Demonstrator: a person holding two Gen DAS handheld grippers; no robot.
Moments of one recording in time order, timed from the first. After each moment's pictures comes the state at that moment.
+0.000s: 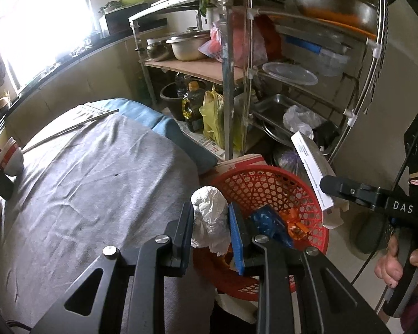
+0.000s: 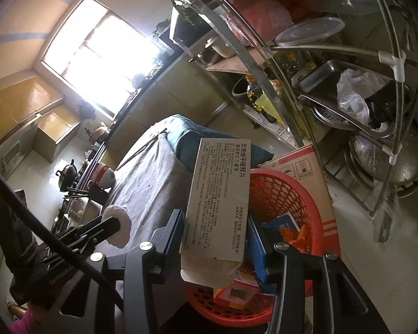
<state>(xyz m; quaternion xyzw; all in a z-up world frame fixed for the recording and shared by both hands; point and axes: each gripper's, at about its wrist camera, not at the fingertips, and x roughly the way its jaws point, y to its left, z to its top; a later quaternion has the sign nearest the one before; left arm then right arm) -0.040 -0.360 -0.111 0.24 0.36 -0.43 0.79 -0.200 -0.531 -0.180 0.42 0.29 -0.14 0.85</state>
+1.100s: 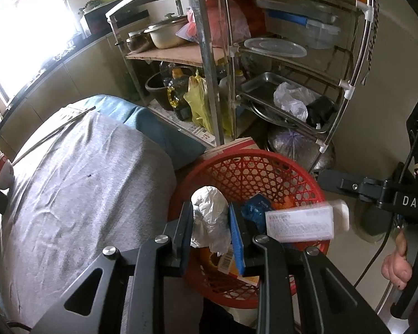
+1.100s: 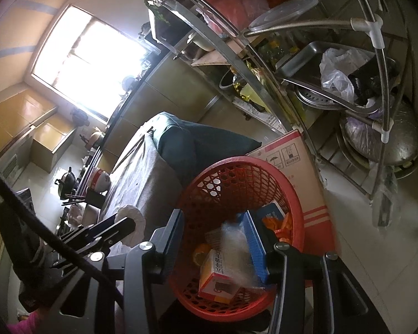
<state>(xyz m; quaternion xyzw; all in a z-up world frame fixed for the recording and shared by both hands) -0.057 -0.398 -0.143 0.29 0.37 -0.44 0.77 -0.213 -0.544 -0.209 0.46 0.30 -0.14 0.82</state>
